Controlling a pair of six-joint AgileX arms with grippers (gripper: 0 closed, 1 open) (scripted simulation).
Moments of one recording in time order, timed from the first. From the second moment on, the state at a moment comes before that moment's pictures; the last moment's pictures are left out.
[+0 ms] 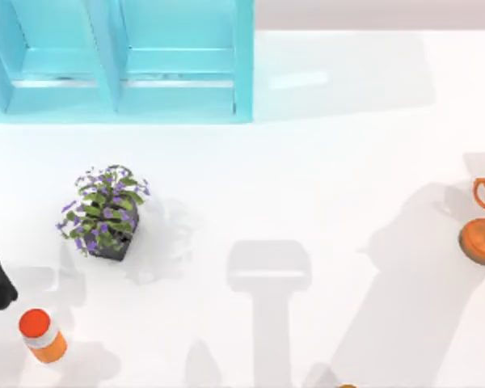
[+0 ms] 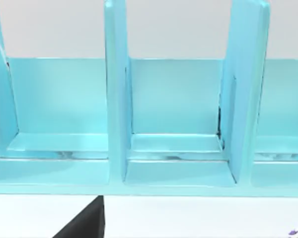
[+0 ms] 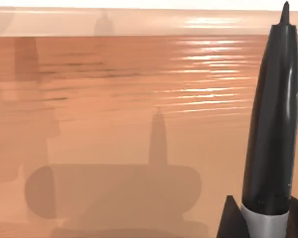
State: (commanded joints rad) left arm 0.00 0.00 0.00 0.00 0.00 0.00; right arm -0.50 2.28 2.15 -1.65 0.24 1.09
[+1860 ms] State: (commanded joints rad) left arm 0.00 0.00 0.00 0.00 0.00 0.00; right arm -0.45 2.16 1.74 -1.37 0.23 1.14
